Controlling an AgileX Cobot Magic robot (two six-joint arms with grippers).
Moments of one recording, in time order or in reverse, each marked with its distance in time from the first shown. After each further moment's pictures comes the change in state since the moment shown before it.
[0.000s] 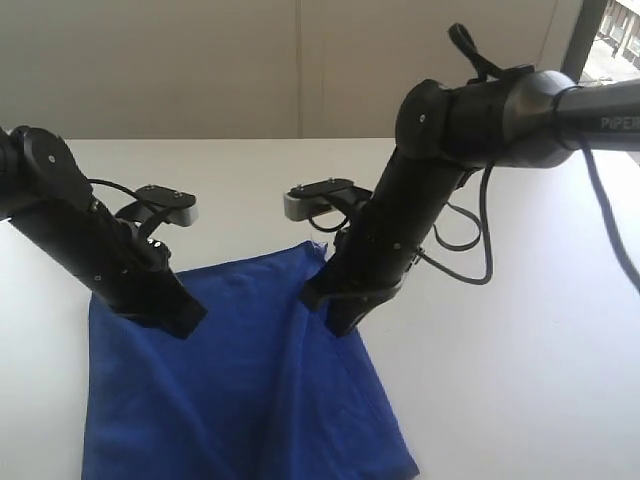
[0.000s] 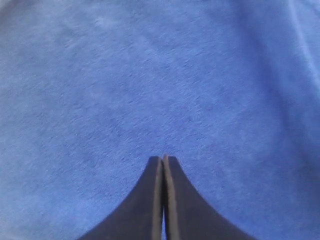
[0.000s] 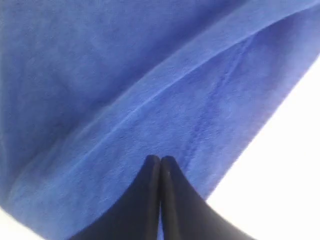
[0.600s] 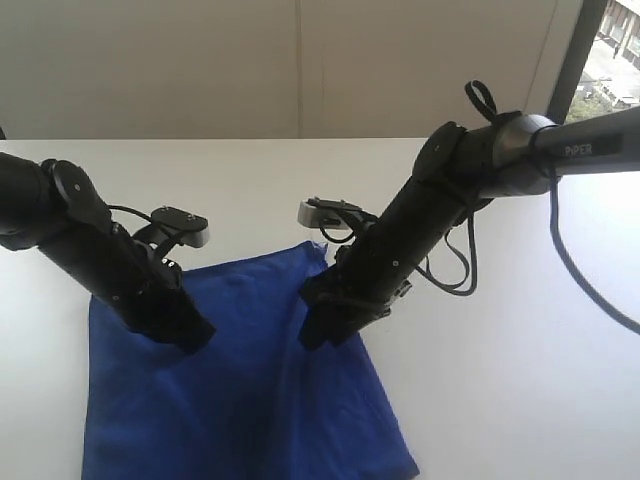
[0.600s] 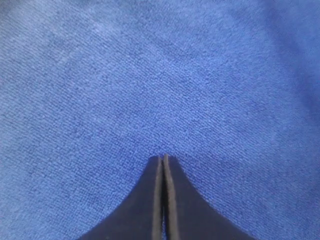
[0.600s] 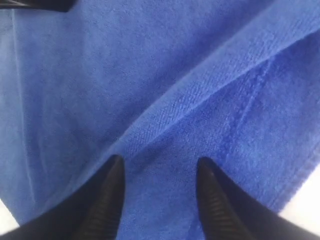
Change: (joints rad) left arm 0.000 0.118 0.000 -0.073 -0.088 0.123; right arm -0.083 0.151 -0.002 0.296 0.022 -0.195
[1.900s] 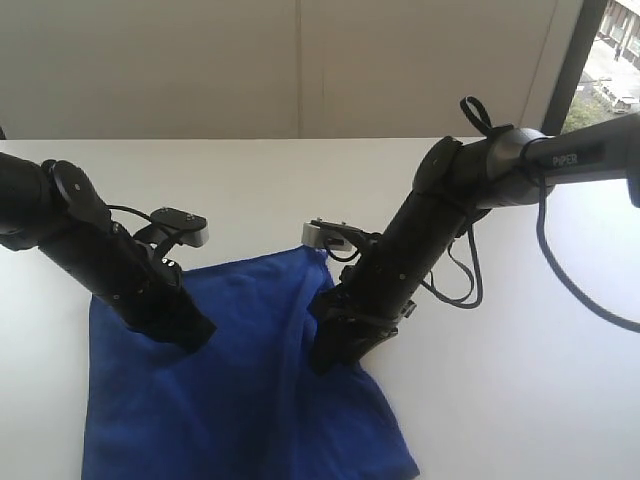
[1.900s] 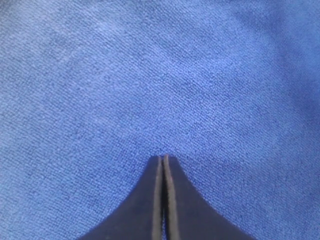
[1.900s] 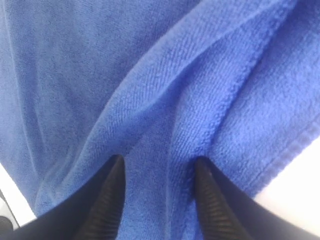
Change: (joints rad) left arm 0.004 0.013 -0.004 -0.017 0.008 0.004; right arm -0.004 0.051 -0.007 -0.019 0.093 -0.007
